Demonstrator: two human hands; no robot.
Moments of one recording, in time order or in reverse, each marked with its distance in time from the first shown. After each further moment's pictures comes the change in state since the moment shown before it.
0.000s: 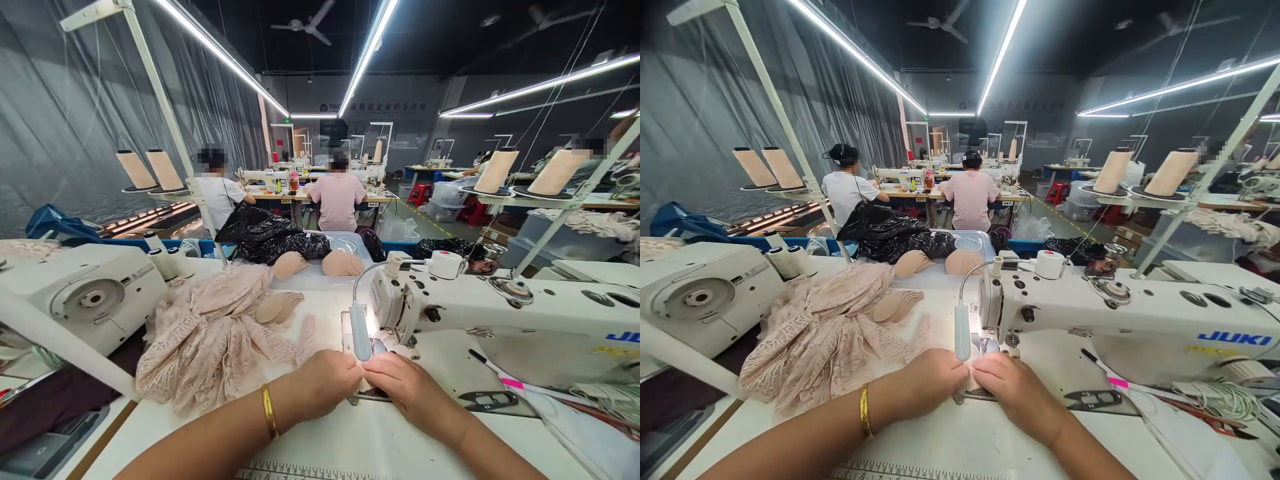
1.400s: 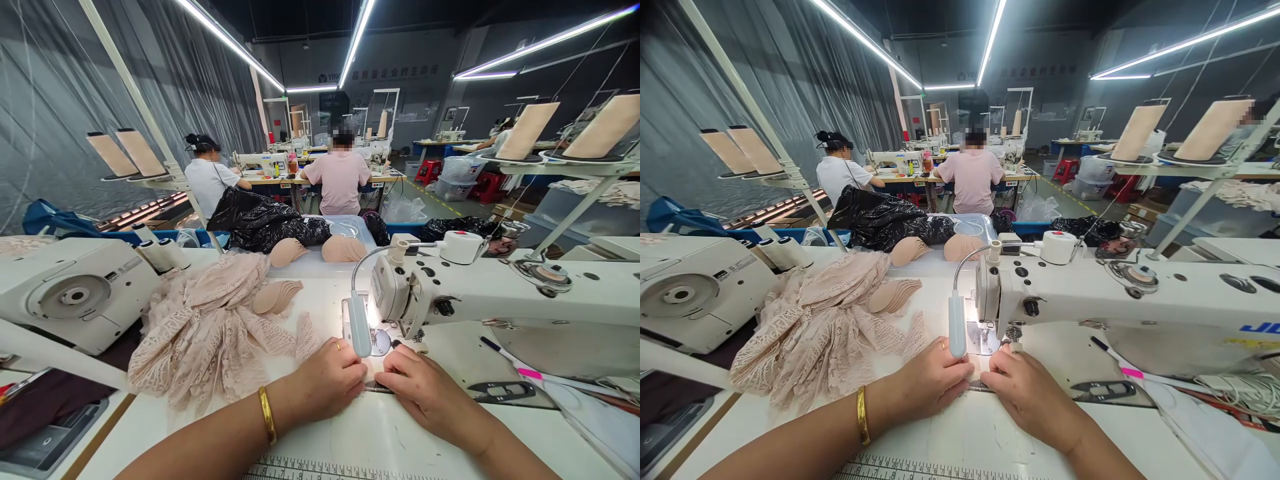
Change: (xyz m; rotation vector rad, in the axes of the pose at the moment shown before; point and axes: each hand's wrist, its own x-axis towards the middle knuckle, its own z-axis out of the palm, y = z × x) left_hand -0.003 0.008 0.017 -0.142 0.195 -0.043; right_hand -0.014 -0.002 -0.016 -0.117 -0.208 0.009
